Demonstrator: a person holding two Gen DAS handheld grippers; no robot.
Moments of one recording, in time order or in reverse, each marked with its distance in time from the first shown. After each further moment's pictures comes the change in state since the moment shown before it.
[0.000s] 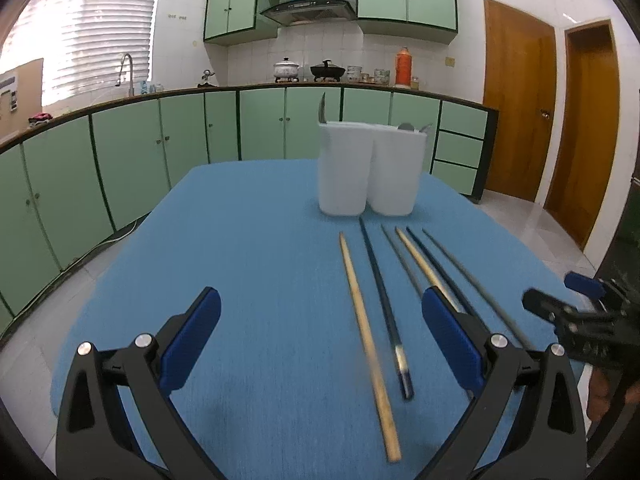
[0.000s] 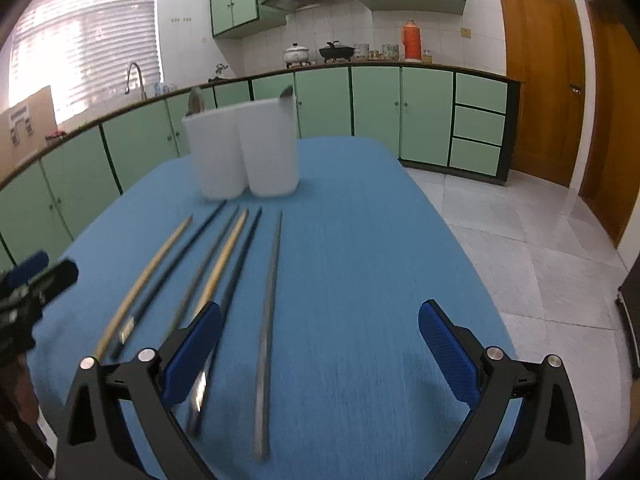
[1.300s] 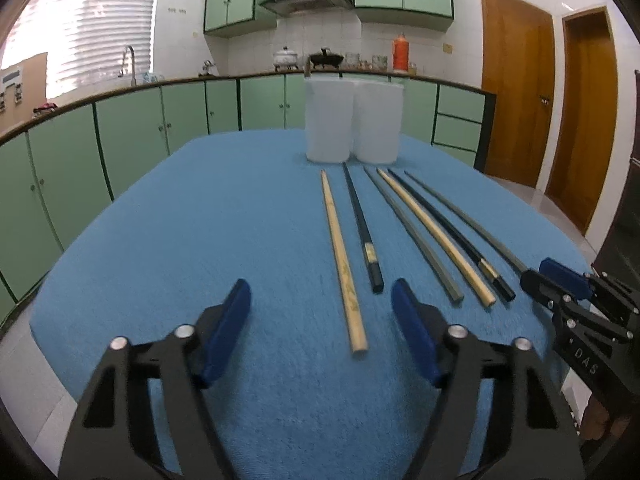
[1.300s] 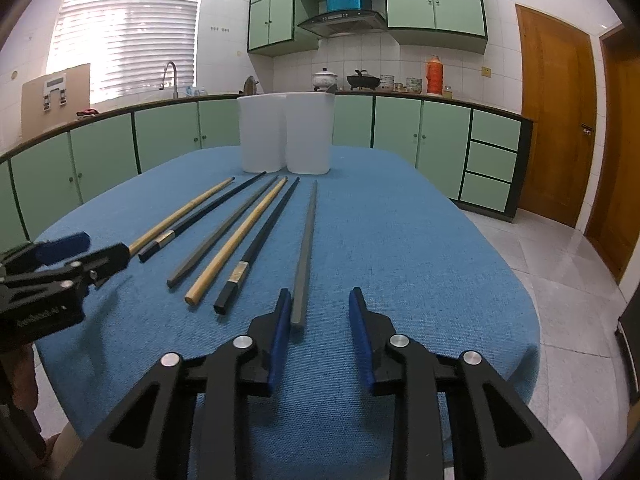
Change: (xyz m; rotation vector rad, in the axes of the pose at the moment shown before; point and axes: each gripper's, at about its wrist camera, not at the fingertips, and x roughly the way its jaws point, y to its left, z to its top) left arm -0.012 -0.033 -0.060 0.012 0.043 0.010; right arm -0.023 0.017 -0.063 -0.116 -0.125 0.030
